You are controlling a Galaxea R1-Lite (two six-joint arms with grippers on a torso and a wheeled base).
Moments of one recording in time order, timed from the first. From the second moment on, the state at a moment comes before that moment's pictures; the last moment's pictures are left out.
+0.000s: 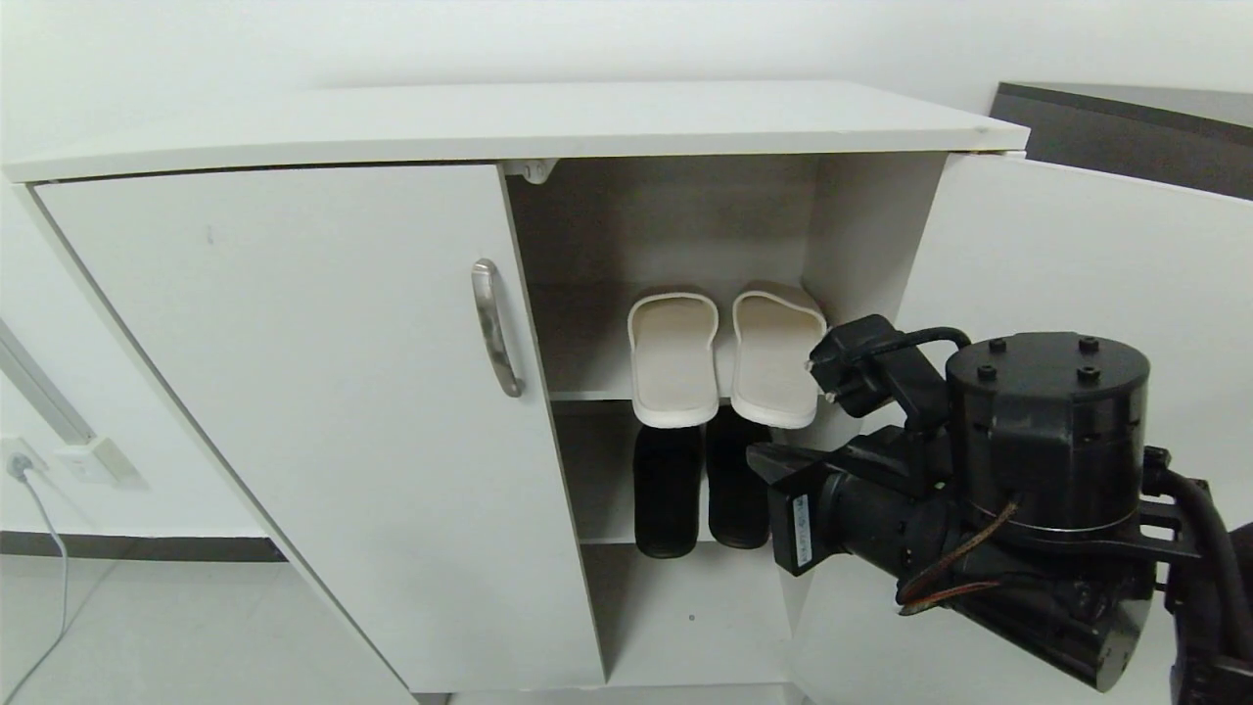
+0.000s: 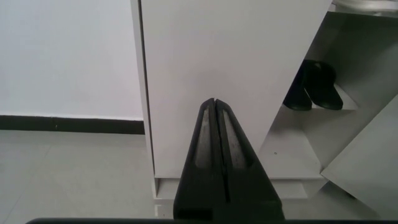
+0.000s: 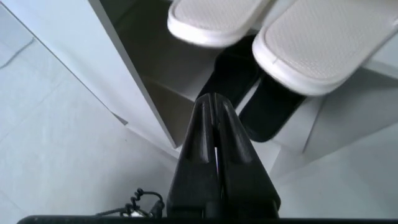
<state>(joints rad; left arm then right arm) 0.00 0.00 0.00 0.00 0.01 -0.09 0.93 1.62 -0.85 -0.52 -0.34 0.12</state>
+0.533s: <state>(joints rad) 0.00 0.00 0.00 0.00 0.01 -0.09 0.93 1.64 -0.84 -0.52 -0.34 0.12</state>
